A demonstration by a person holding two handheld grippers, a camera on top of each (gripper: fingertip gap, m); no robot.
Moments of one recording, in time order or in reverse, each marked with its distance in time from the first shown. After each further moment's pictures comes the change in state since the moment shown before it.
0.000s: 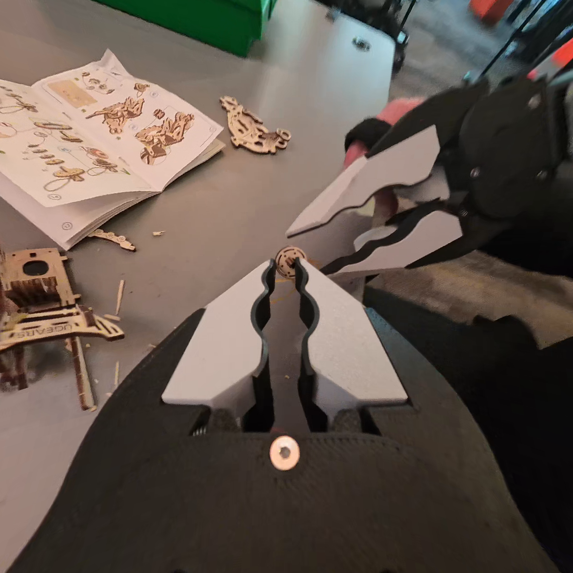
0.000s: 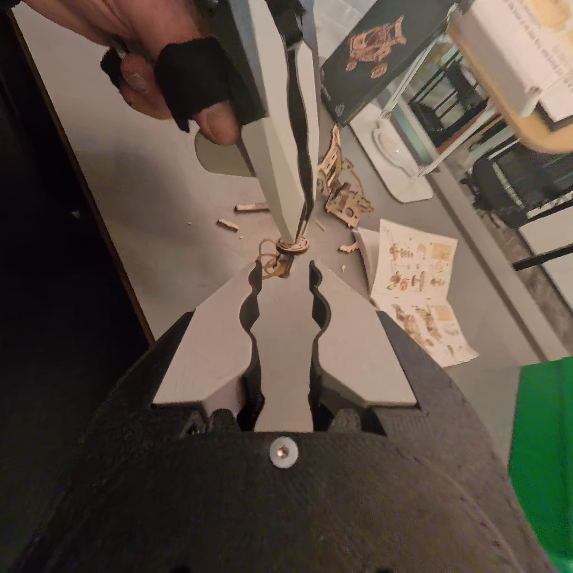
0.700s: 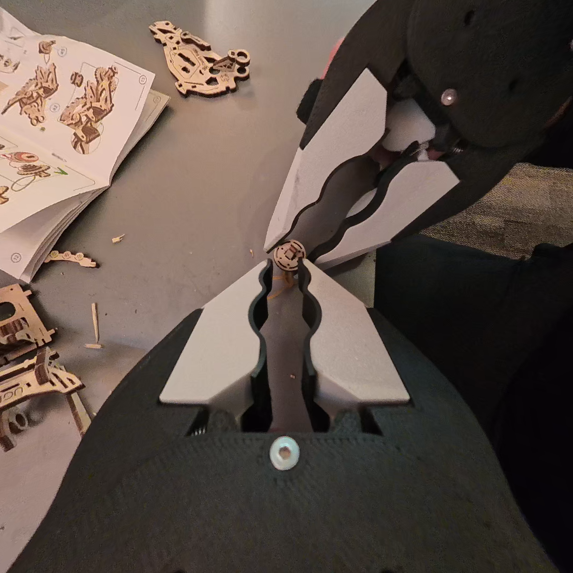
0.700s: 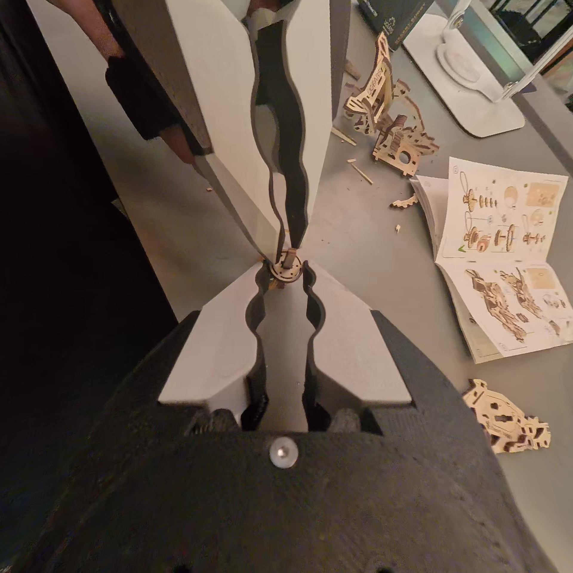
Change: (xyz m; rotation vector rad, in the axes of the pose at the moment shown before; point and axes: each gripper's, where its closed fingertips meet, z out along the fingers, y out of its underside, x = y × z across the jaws) left arm 0.012 0.030 0.028 -0.213 -0.012 0.237; right arm -0.023 0.031 0.013 -0.088 -0.145 0.155
